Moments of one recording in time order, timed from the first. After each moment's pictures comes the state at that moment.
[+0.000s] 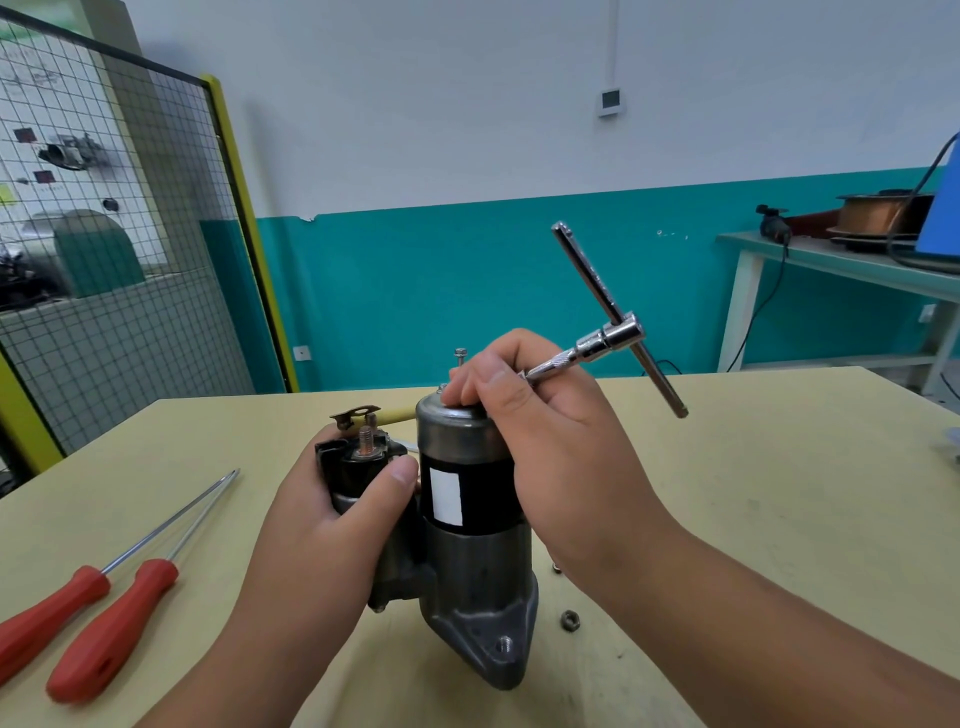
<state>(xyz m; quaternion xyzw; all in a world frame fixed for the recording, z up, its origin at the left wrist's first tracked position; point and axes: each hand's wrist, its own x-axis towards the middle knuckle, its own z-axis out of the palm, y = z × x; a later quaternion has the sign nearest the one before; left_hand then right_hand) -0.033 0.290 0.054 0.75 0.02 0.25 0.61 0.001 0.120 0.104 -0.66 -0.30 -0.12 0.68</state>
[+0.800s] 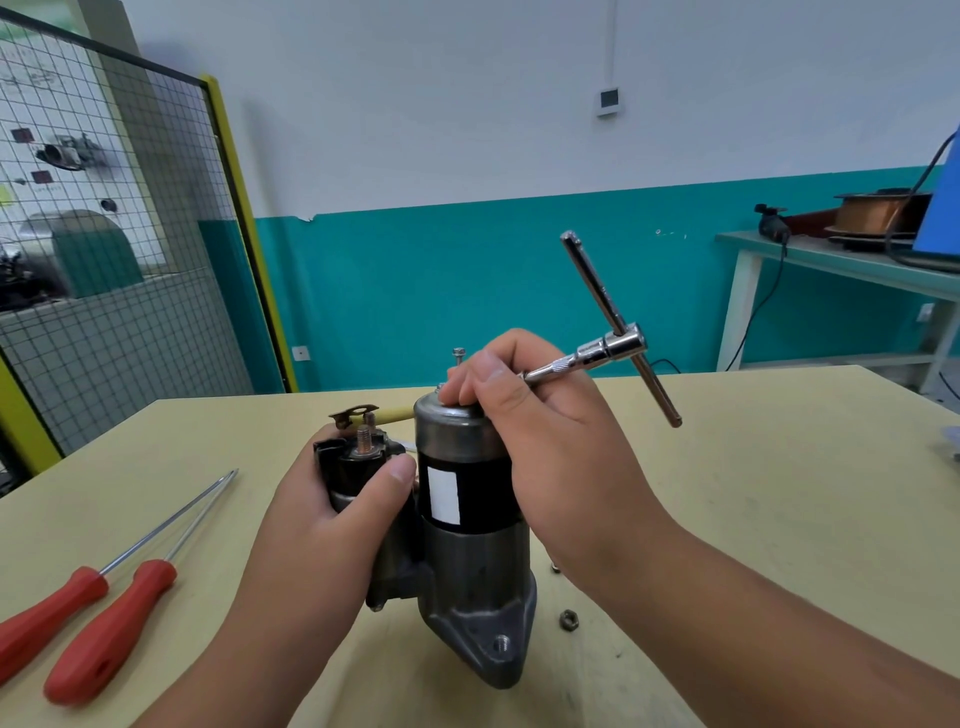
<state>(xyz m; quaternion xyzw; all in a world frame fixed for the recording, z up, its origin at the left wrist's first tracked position) -0.035 0.290 0.055 0.75 0.02 0.24 0.62 0.000 0.120 0.106 -0.67 -0.30 -0.12 0.67</state>
